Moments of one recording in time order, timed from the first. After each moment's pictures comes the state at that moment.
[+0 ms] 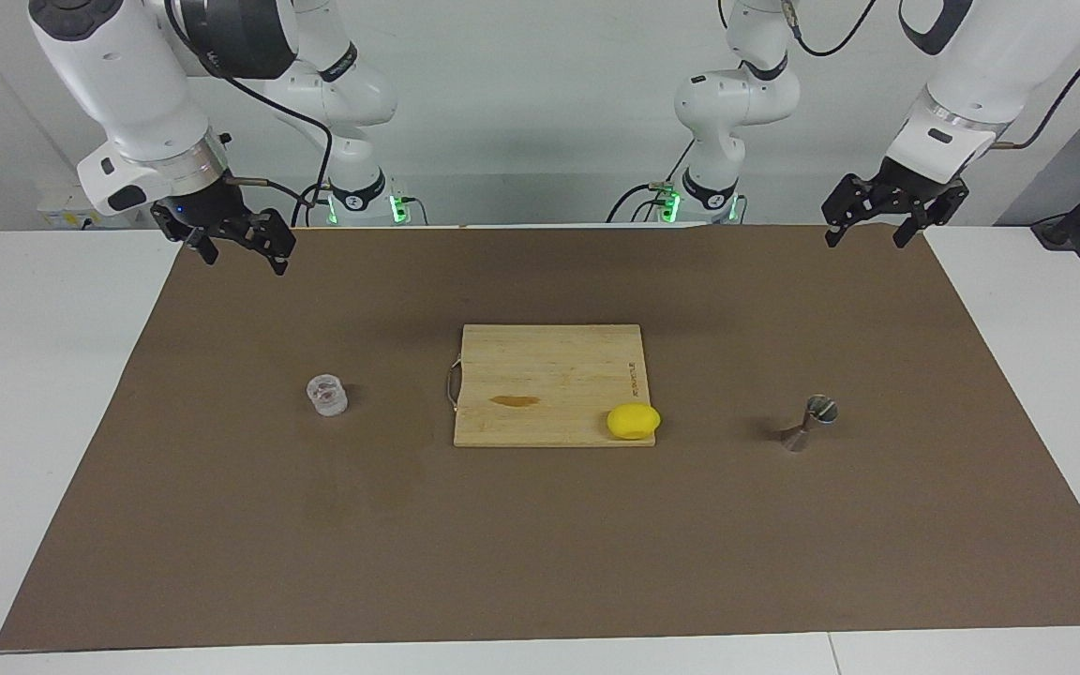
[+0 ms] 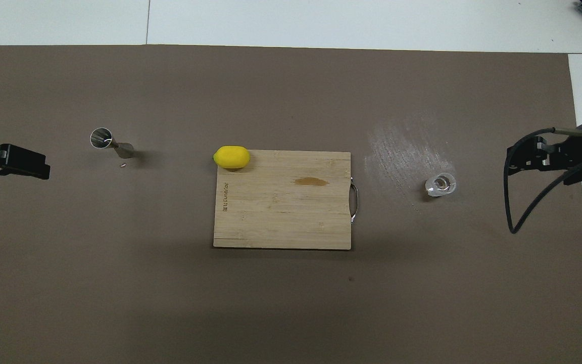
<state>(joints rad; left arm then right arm) 0.06 -0.03 -0.12 -1.57 -0.03 1.52 0.02 -0.05 0.02 0.08 -1.58 -0.02 1.51 0.23</state>
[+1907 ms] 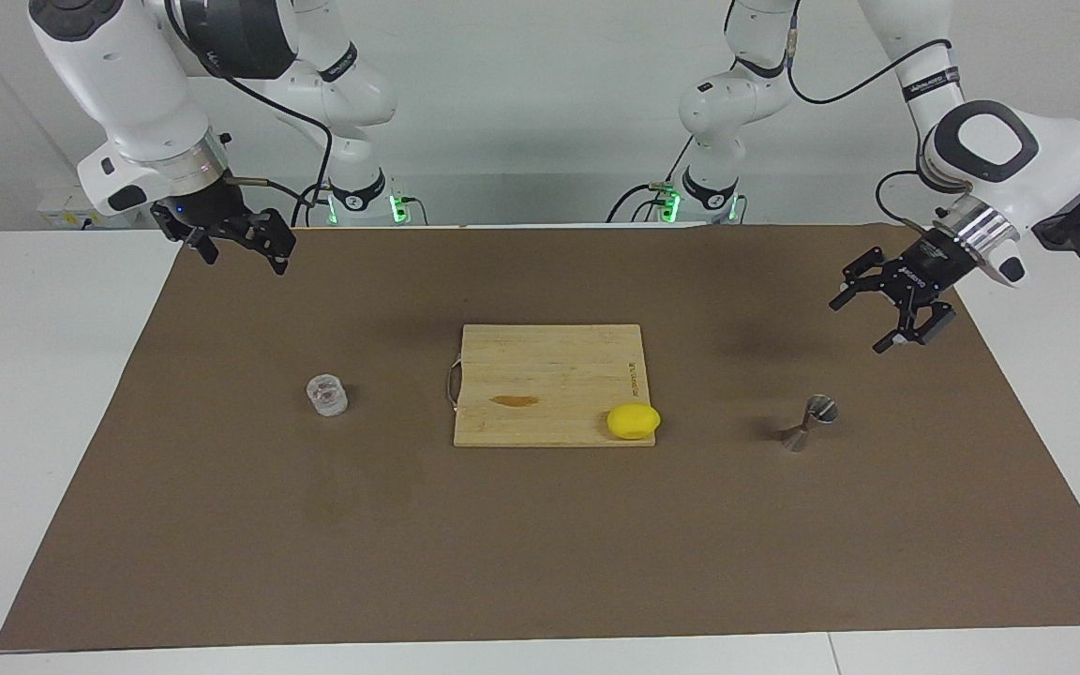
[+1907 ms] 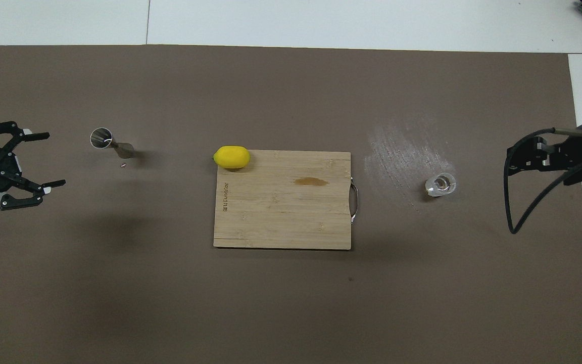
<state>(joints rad) 0.36 -0.03 -0.10 -2.12 -1.00 2.06 -1.09 -0.05 0.02 0.08 -1.58 -0.02 1.51 0.23</state>
